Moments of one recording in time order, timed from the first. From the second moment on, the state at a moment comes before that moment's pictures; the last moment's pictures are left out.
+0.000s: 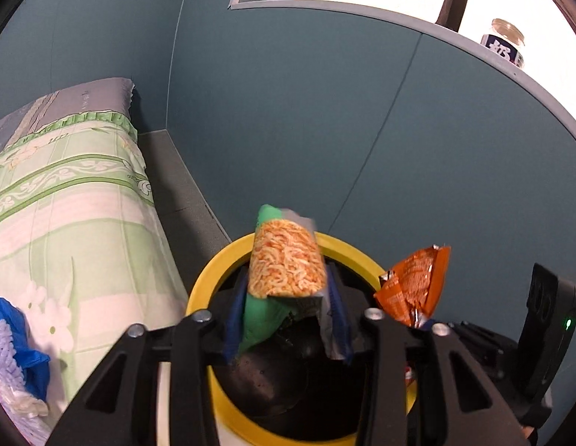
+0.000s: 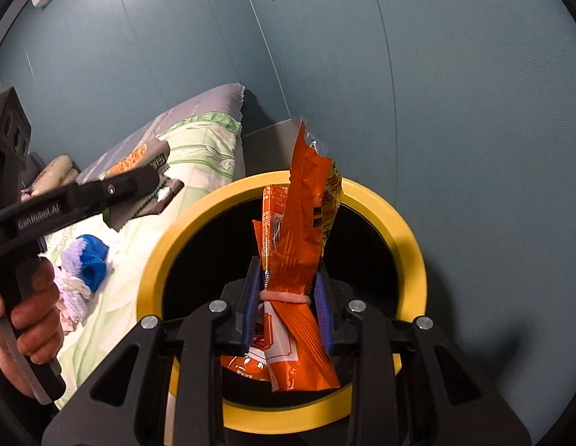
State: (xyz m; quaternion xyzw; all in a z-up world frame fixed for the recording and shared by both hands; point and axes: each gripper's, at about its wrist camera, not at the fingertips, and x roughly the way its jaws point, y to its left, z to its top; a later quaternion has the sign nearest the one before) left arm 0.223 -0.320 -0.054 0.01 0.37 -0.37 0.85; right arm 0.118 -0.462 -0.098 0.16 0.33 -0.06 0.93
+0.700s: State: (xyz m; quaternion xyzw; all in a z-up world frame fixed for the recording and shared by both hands) left arm 0.205 -0.207 -0.018 -0.05 0.31 -0.28 0.91; right arm 0.082 -0.439 -0.061 0.14 0.24 -0.08 0.96
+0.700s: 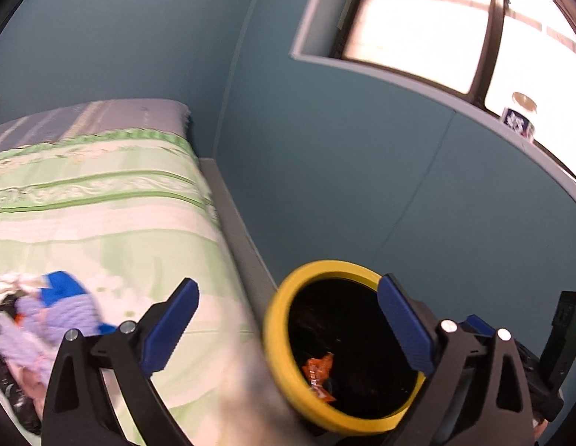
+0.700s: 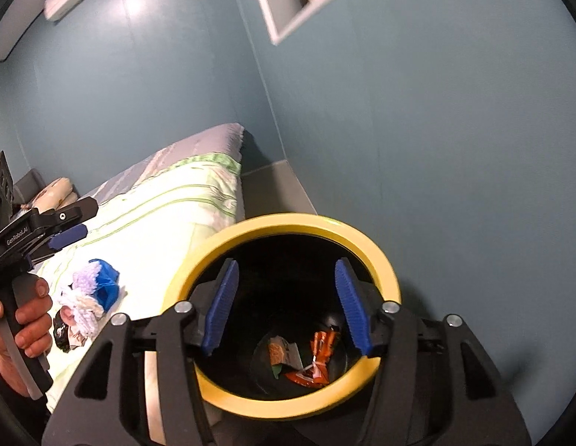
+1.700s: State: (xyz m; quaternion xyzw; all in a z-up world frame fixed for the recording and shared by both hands) left arm 0.133 0.050 -0.047 -0.09 0.28 -0.03 0.96; right arm 0.148 -0.233 -0.076 0.01 0.27 0.14 0.95
